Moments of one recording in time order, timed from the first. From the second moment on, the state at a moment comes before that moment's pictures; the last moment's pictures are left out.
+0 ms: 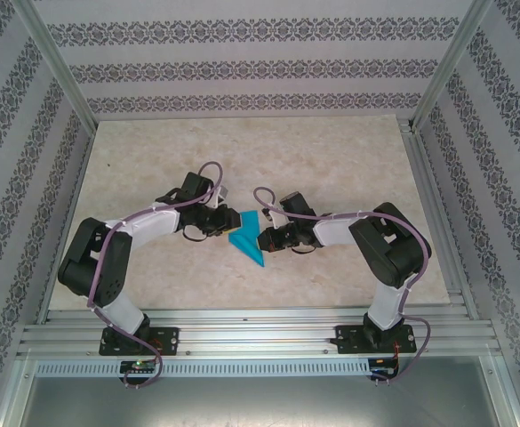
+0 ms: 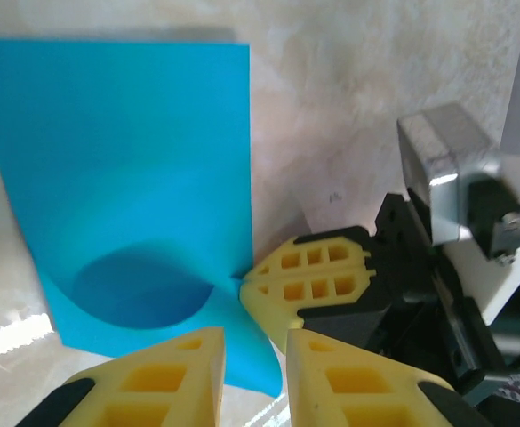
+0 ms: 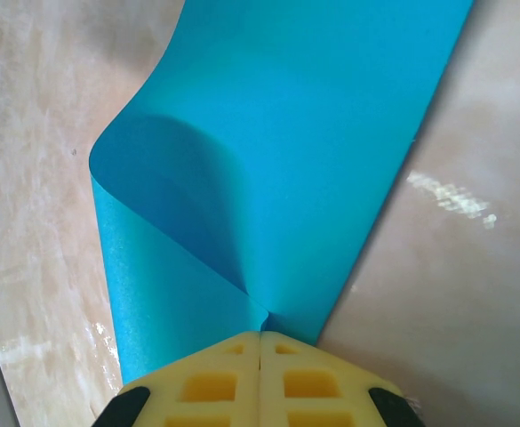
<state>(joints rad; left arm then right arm) -0.43 1.65 0.93 -0.27 0.62 -0.72 0.60 1.83 0.82 0.06 -0.58 0.35</state>
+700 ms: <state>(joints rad) -0.51 1.77 0.93 -0.20 0.59 -0.77 0.60 1.84 0.83 0.04 -0.57 0.34</state>
